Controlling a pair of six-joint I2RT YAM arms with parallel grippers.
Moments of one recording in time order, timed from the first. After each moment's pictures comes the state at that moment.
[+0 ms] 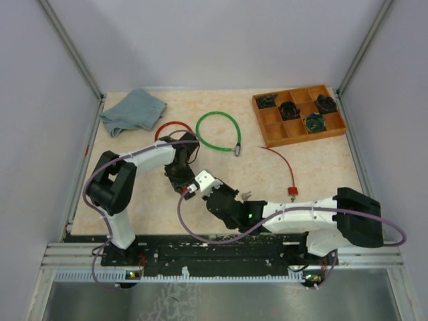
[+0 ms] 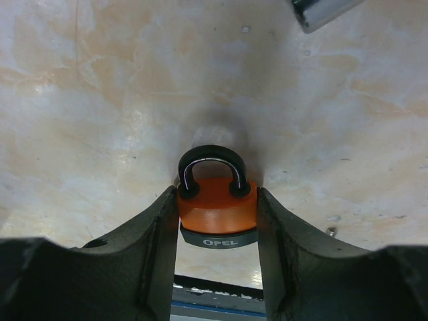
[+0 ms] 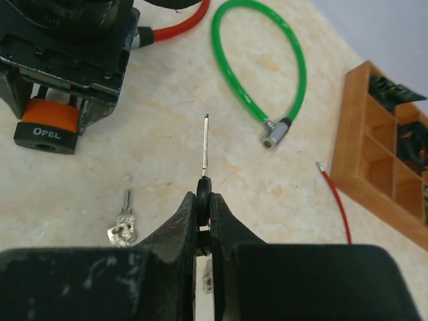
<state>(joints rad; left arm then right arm) -0.57 1.82 1.20 -0.90 -0.07 -1.04 1.35 1.37 0.74 0.17 0.92 -0.15</state>
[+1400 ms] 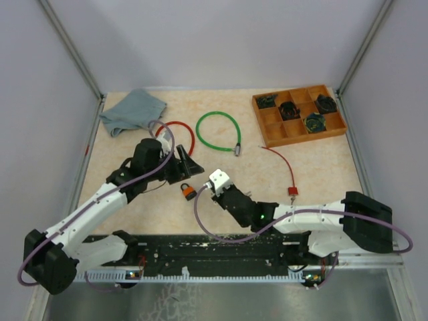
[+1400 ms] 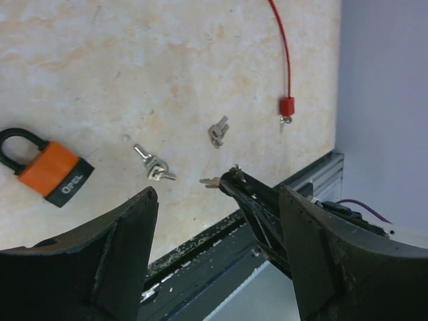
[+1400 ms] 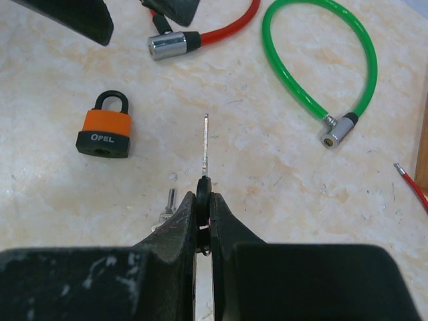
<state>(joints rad) -0.57 1.05 0.79 -0.32 0.22 -0.84 1.27 1.28 0.56 0.32 0.65 0.01</state>
